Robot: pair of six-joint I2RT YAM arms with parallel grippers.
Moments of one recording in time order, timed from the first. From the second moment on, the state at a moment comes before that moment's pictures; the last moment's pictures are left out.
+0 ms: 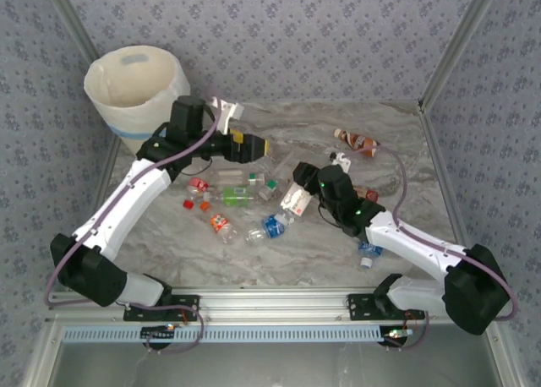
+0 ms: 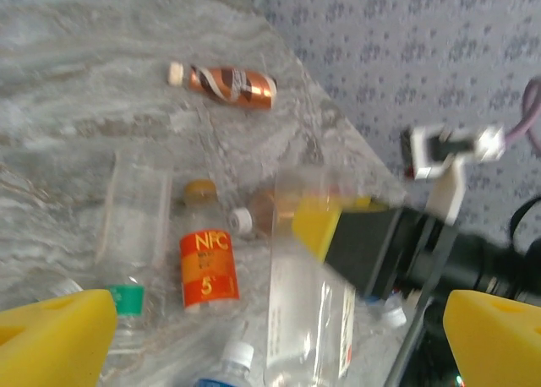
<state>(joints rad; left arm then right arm) -0.49 1.40 1.36 -0.53 0.59 -0.28 0.67 1.18 0.73 0.08 0.28 0.91</state>
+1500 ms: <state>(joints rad) -0.49 1.36 1.34 -0.50 0.01 -0.27 0.61 0.98 0.82 -0.43 0.31 0.77</state>
